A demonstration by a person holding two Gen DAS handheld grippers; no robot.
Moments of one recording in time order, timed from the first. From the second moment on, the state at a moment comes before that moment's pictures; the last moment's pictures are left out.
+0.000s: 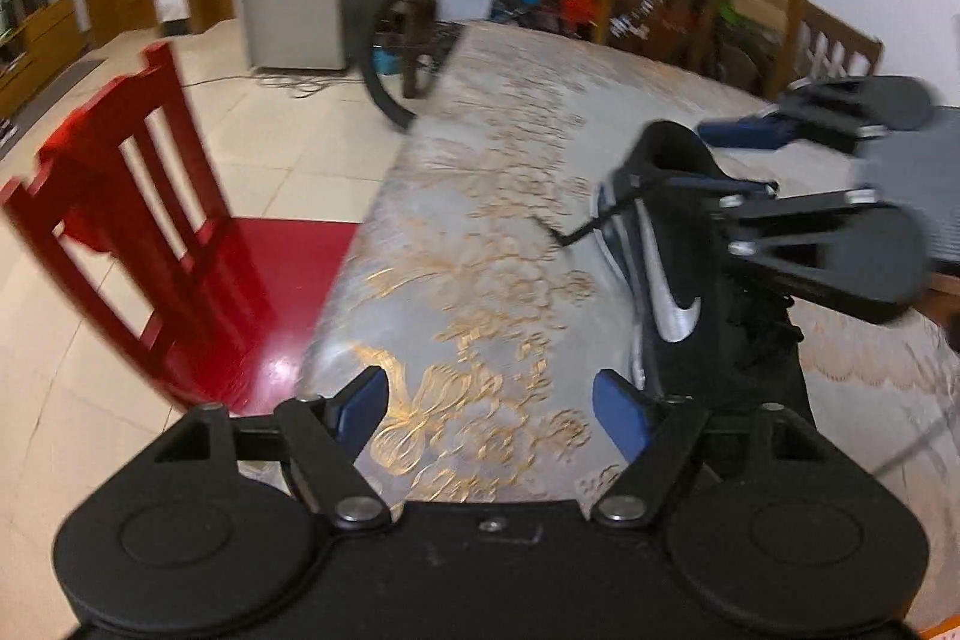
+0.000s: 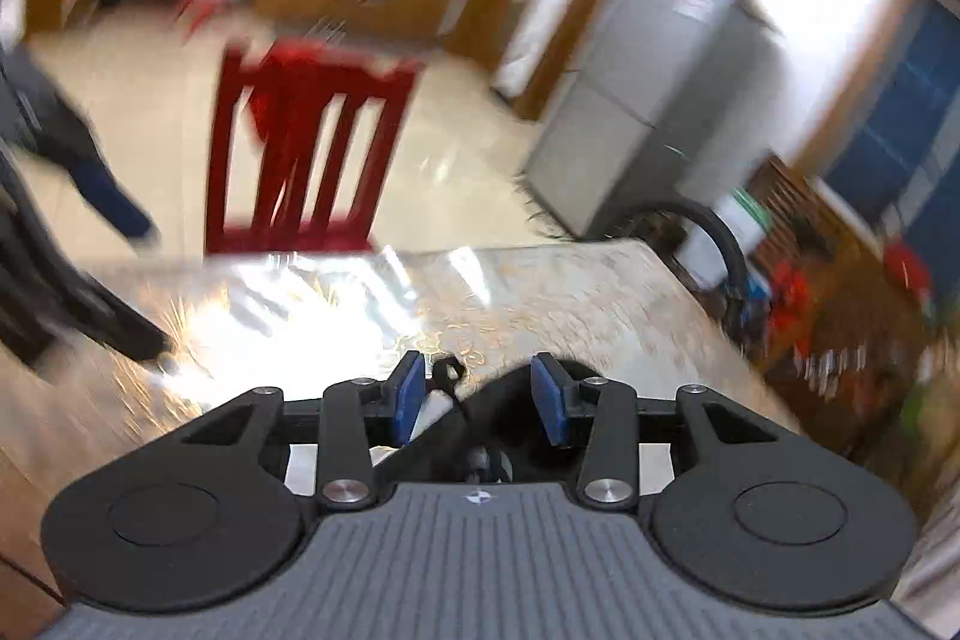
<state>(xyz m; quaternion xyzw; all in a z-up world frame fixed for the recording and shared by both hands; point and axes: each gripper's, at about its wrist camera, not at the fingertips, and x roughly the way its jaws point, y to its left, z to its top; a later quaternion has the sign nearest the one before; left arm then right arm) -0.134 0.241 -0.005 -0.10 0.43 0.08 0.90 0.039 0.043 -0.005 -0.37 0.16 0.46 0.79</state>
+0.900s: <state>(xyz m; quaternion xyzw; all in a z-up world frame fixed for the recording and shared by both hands) -0.072 0.195 -0.030 -0.08 0.41 -0.18 0.89 0.018 -0.021 -0.060 -0.06 0.47 0.23 0.85</state>
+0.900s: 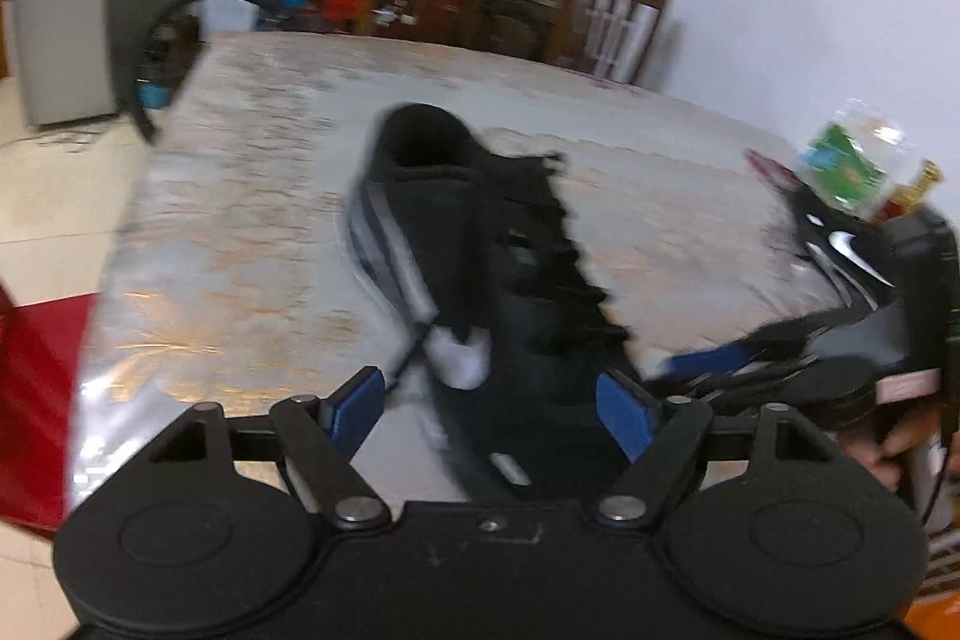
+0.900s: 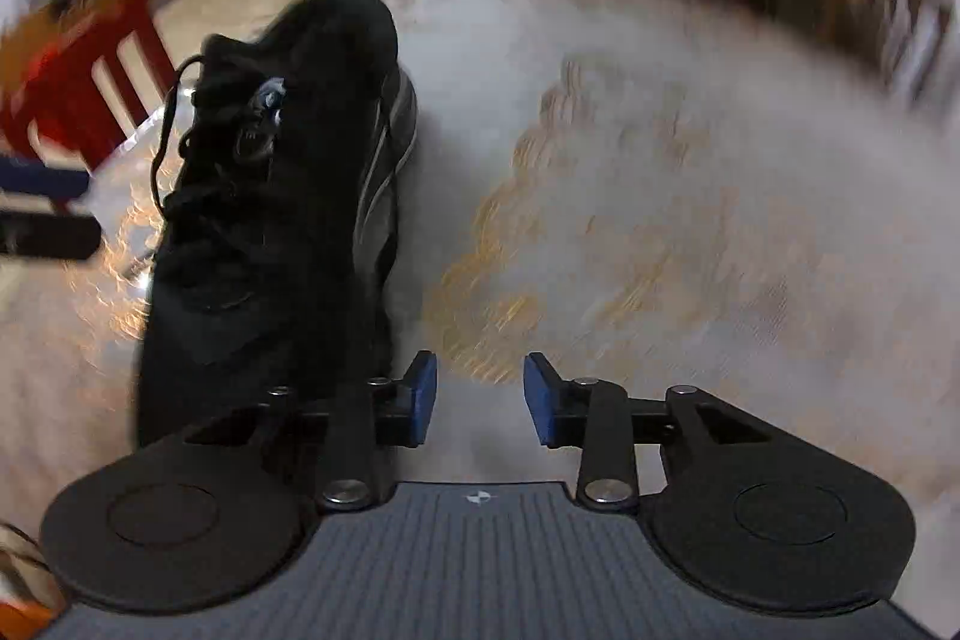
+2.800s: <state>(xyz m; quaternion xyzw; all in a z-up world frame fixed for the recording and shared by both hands) -0.077 0.116 -0.050 -0.03 0.53 0.00 0.85 -0.059 -0.066 -0.036 0.04 0.50 0.05 0.87</state>
